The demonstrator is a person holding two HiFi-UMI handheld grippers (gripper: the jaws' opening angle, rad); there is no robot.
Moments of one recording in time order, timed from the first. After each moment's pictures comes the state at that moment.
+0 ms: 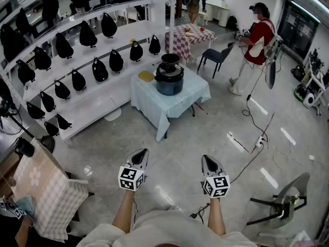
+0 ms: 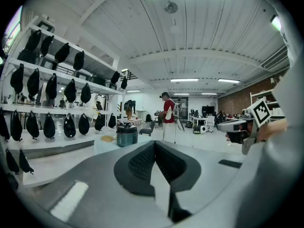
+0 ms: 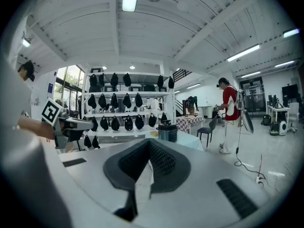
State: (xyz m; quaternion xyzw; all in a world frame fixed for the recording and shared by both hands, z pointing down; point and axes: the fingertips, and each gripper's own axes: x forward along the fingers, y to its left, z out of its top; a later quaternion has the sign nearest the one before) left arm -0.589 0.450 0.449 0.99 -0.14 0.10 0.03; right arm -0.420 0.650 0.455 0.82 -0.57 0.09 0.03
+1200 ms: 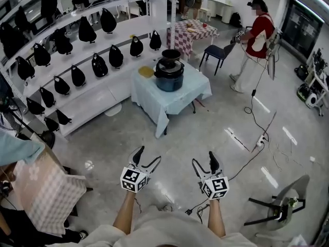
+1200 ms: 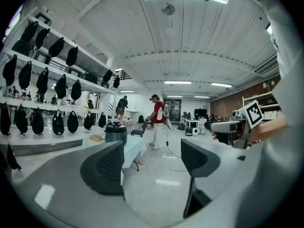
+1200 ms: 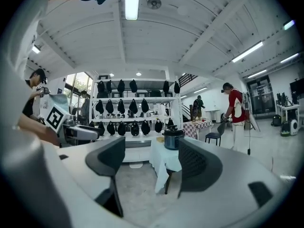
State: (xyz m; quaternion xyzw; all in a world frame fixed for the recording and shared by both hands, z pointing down) left arm -0.558 0.493 0.461 0.99 -0.09 0.08 0.04; right arm -0.414 0.655 0.451 0.79 -0.61 0.05 0.01
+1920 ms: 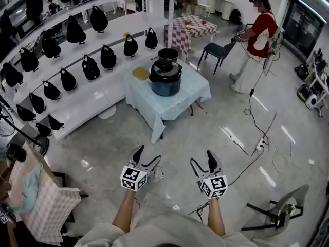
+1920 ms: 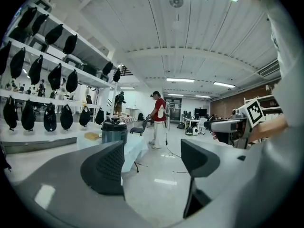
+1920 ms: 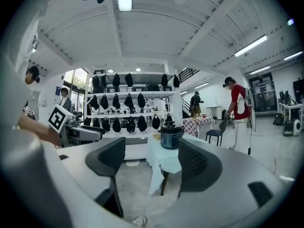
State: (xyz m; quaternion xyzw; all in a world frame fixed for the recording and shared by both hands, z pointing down) left arm -0.454 0.408 0.493 0.99 -0.08 0.09 0.06; right arm -0.320 0.565 0.476 0.79 -0.61 0.07 0.02
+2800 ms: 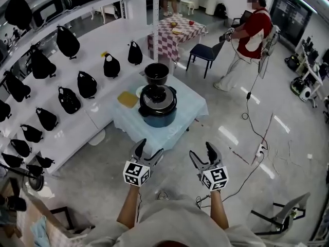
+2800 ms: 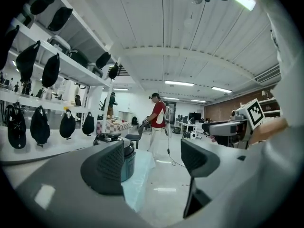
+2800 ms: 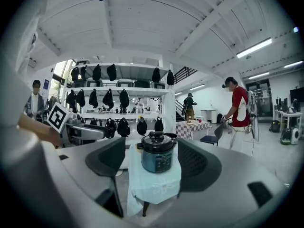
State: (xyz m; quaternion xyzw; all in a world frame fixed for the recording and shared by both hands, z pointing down) left arm -0.212 0.161 0.453 1.00 -0.03 0.07 0.06; right arm -0.106 0.316 0.435 0.81 -0.58 0.06 0.04
